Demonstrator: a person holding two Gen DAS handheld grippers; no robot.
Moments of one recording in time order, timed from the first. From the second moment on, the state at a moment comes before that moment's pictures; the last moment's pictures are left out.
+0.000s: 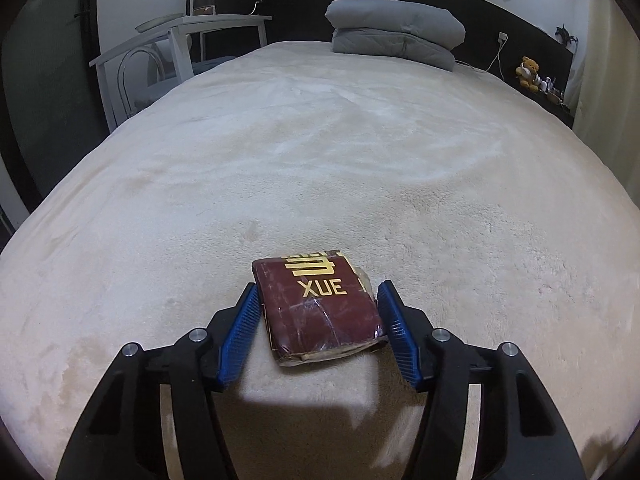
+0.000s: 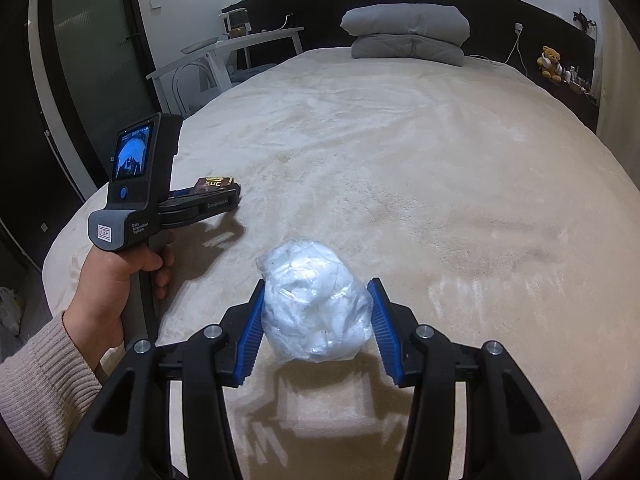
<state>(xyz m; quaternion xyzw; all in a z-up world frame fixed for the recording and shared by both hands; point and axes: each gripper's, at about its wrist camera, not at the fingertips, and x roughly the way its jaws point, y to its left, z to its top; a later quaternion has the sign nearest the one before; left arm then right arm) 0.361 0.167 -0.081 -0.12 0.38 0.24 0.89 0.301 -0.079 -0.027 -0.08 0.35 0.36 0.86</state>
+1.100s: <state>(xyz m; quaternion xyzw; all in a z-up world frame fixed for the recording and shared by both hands) 0.201 0.076 0.003 -0.14 0.21 0.08 0.96 0.254 -0.142 -0.011 -0.03 0.27 0.31 0.91</state>
